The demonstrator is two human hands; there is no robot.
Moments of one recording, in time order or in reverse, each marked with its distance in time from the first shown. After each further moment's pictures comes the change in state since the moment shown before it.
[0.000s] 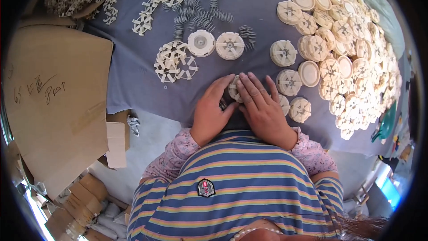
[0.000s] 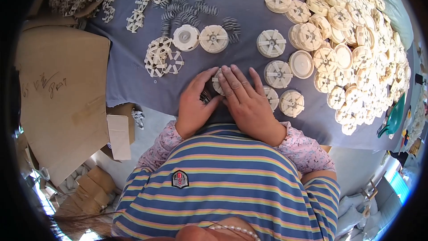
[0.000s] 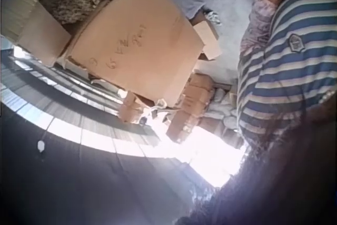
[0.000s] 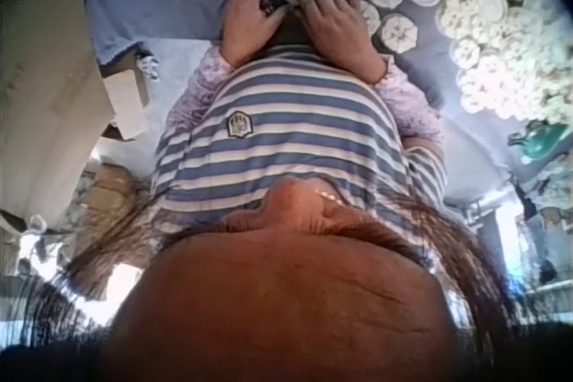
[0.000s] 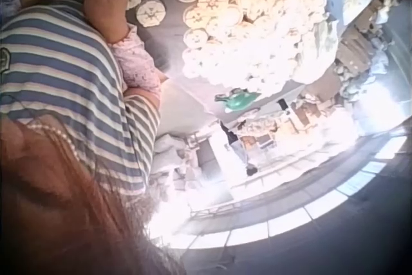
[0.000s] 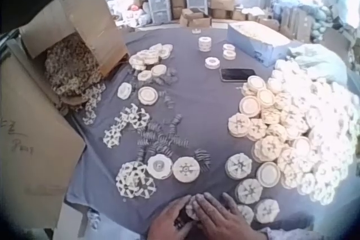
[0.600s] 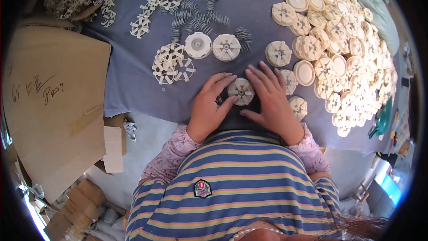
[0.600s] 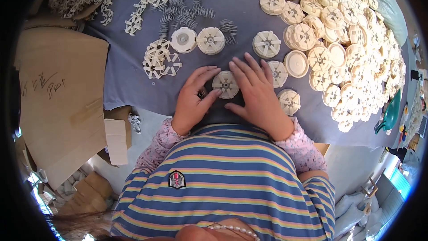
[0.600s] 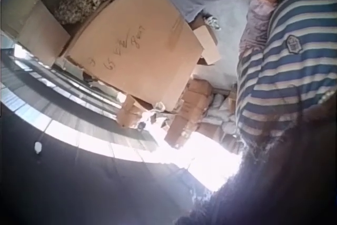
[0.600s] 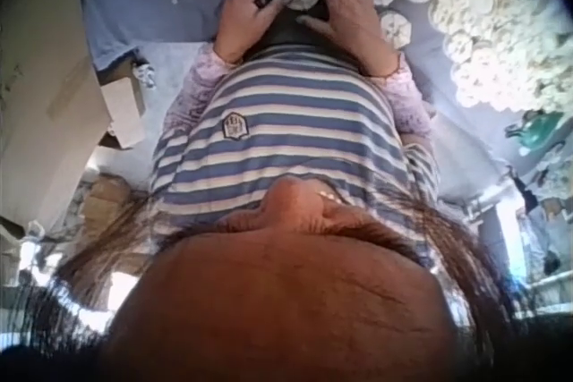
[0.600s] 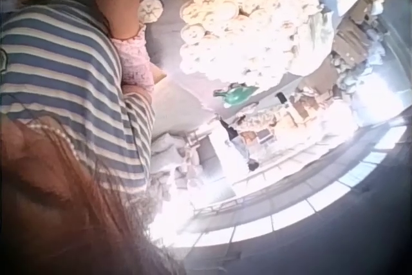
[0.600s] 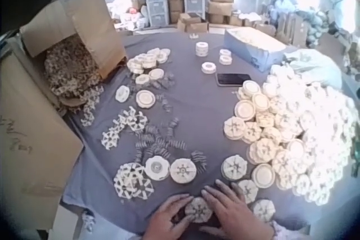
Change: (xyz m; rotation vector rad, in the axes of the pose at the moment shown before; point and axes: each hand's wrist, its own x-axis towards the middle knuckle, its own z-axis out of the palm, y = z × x) left_hand 0.014 -0.016 -0.007 0.009 -0.063 0.252; right_hand 0.009 0.017 -0.027 0.208 0.021 0.113
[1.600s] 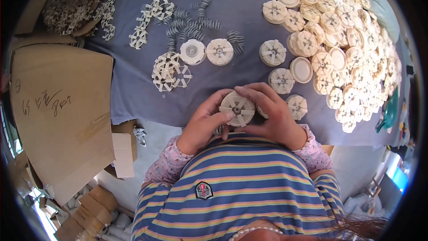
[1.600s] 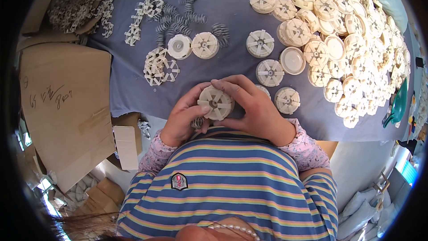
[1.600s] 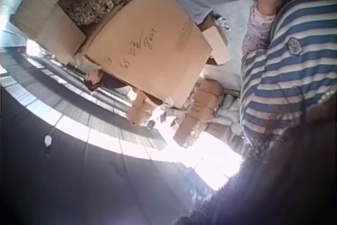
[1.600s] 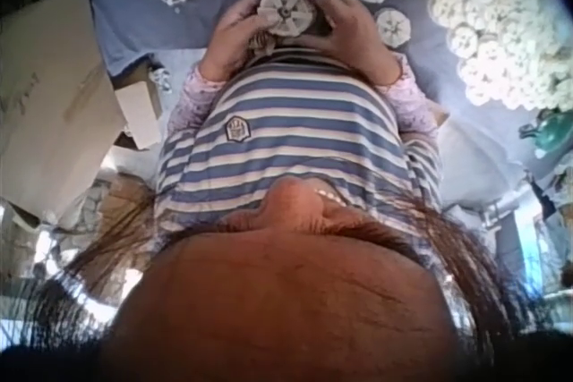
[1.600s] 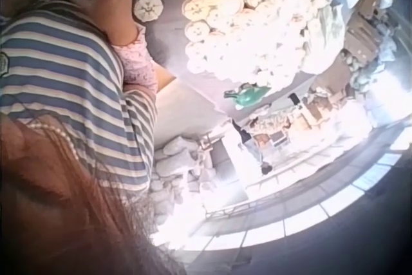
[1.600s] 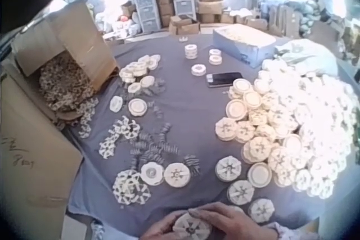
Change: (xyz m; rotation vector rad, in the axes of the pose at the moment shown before) left_hand 0.007 0.065 -0.027 -1.152 -0.213 -0.760; right_hand -0.008 -0.010 -0.020 0.481 0.085 -0.104
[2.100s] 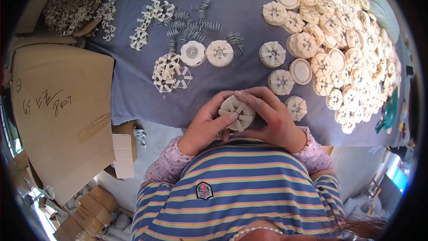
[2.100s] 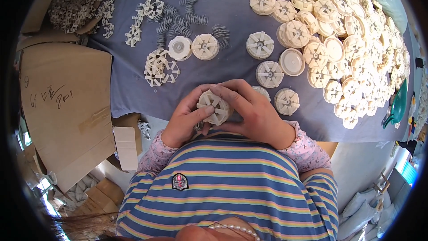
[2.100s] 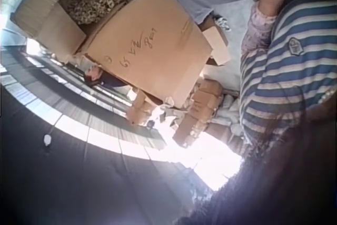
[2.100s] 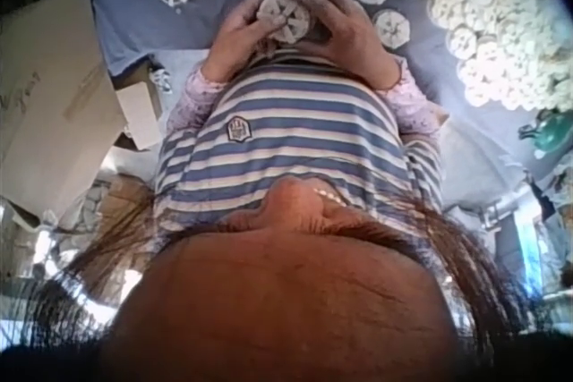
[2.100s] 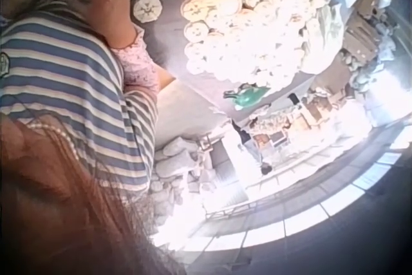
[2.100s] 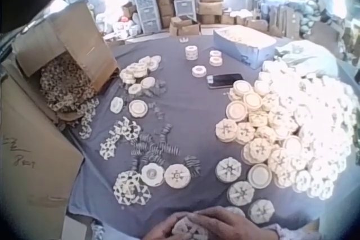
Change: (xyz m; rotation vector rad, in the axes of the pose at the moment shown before) left_hand 0.000 0.002 0.000 0.139 -0.006 0.007; right_hand 0.001 -0.005 0.000 -0.047 0.004 -0.065
